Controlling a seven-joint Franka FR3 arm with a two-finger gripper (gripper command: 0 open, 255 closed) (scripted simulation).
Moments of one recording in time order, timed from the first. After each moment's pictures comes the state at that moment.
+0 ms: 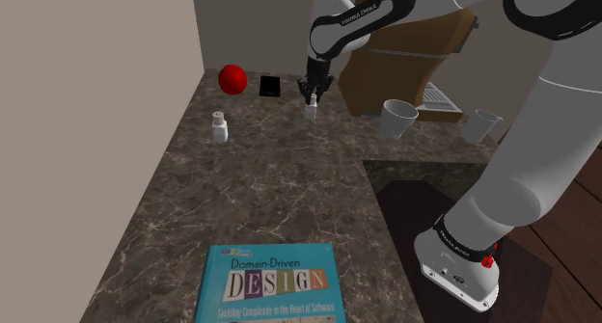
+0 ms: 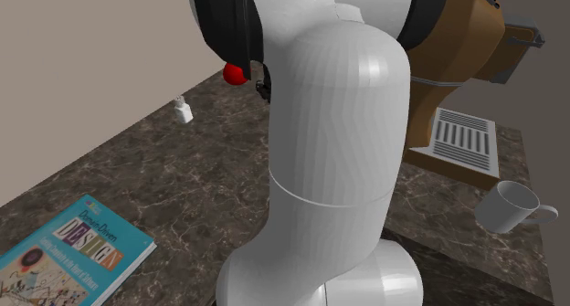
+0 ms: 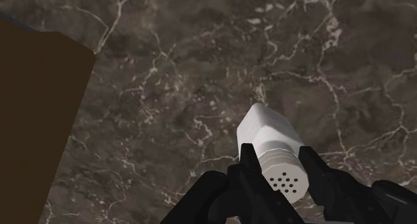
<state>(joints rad) -0.07 0.20 0.07 -2.00 -0.09 2.25 0.23</state>
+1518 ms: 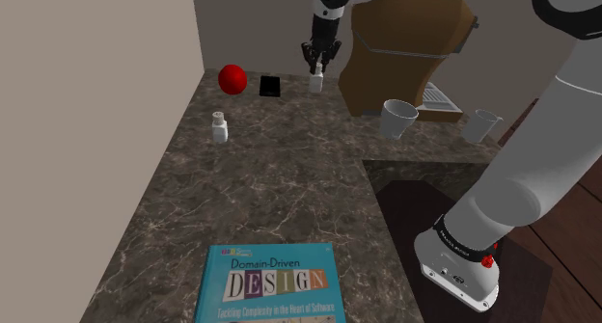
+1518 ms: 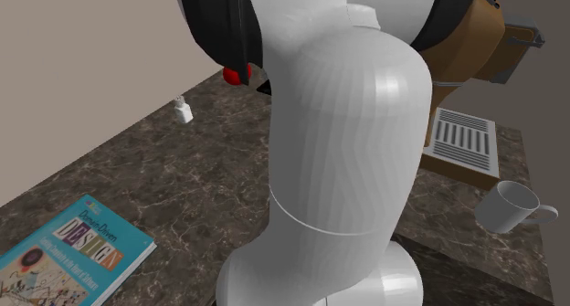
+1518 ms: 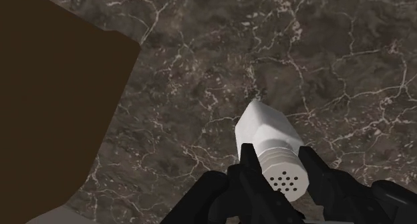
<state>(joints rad) -0.07 0.11 0.07 -1.82 -0.07 1.98 0.21</state>
